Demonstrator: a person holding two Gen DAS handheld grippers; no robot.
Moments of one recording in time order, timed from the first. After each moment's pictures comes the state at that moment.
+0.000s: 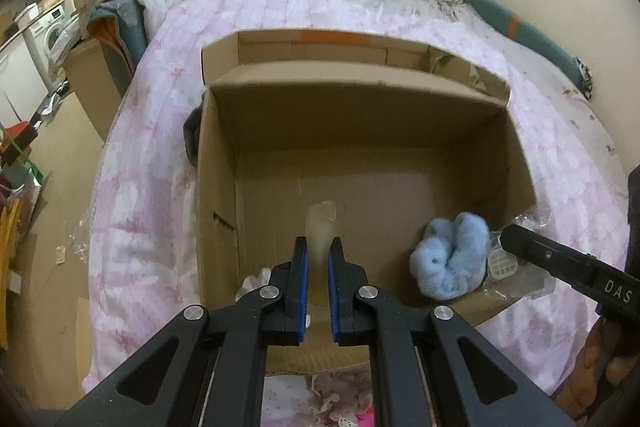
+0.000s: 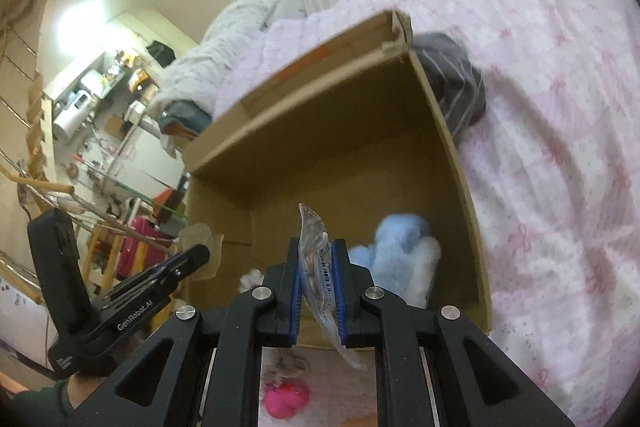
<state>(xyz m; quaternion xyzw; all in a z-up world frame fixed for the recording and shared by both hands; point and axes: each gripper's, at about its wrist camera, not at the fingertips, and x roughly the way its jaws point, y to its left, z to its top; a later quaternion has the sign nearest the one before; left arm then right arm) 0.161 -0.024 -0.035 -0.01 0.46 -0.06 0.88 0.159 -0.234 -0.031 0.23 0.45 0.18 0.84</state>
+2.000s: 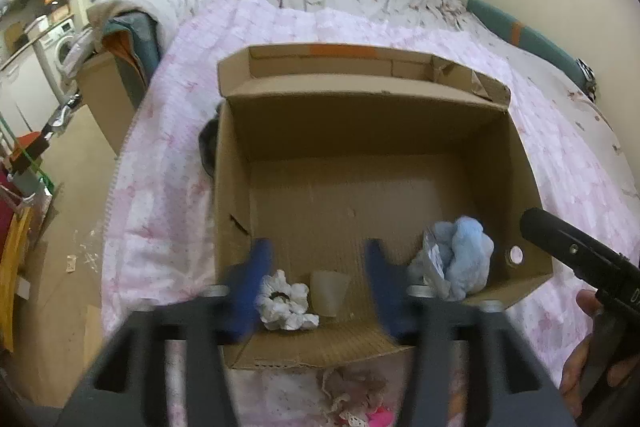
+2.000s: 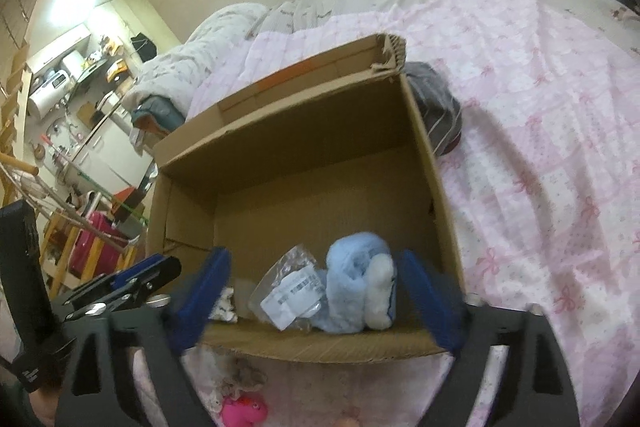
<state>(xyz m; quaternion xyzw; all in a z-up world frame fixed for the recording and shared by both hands) 0.146 -0.021 -0.028 0.00 0.43 -0.04 0.90 0.148 -0.231 -0.021 0.17 0.41 0.12 0.89</state>
